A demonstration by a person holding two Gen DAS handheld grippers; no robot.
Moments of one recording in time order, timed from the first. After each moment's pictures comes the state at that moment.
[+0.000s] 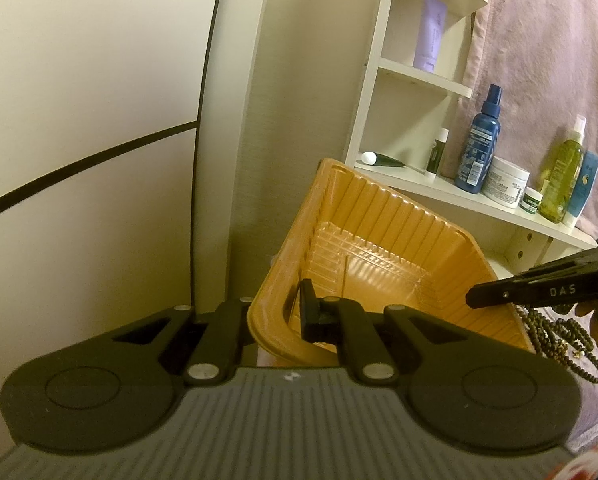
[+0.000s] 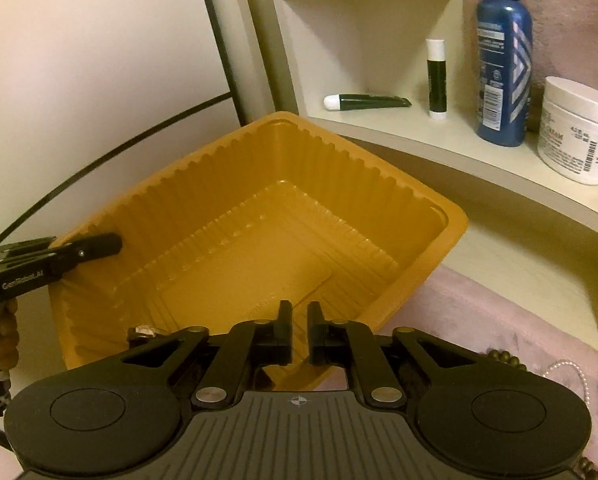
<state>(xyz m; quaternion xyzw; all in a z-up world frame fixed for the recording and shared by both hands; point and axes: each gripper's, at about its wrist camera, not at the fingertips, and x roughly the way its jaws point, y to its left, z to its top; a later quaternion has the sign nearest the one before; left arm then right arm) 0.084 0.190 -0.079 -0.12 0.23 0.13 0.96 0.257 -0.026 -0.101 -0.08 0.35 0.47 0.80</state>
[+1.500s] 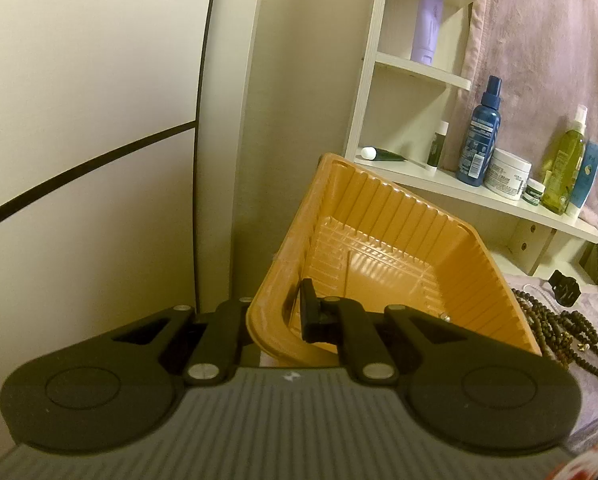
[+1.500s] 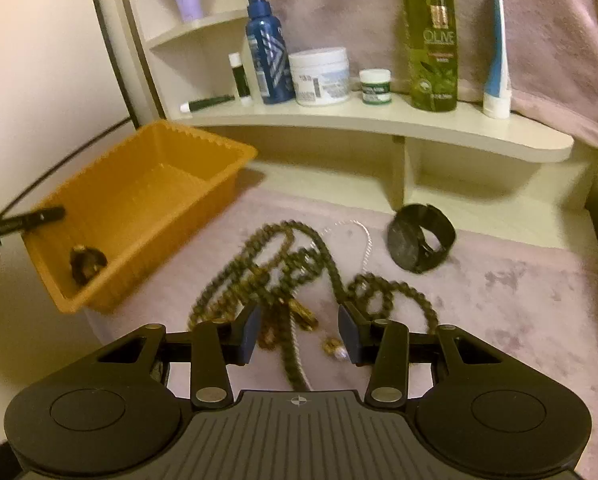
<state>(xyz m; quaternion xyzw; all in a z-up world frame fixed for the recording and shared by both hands) 0.086 0.189 -0.078 -0.10 0.24 0.13 0.96 0.216 -0.216 -0.094 -0.03 0.36 0.35 0.86</state>
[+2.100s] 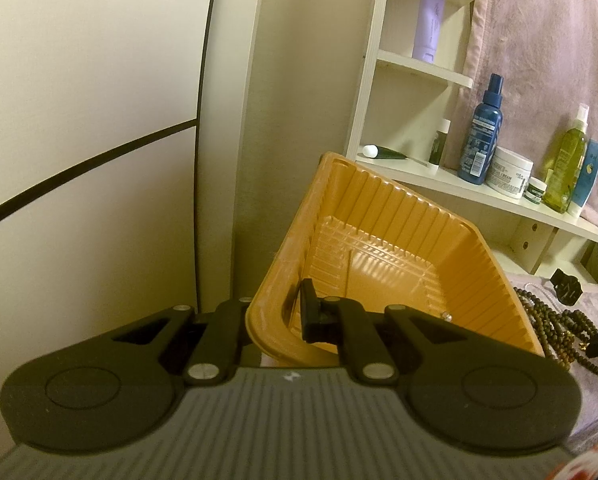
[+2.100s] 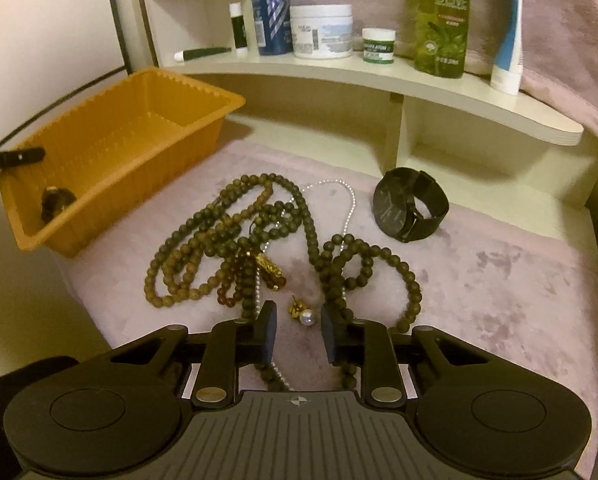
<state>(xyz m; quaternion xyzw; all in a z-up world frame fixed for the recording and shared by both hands) 0.087 0.190 -0.079 -0.11 0.25 0.13 0.95 0.225 -0.213 -0.124 -0.10 0.38 0.35 0.85</state>
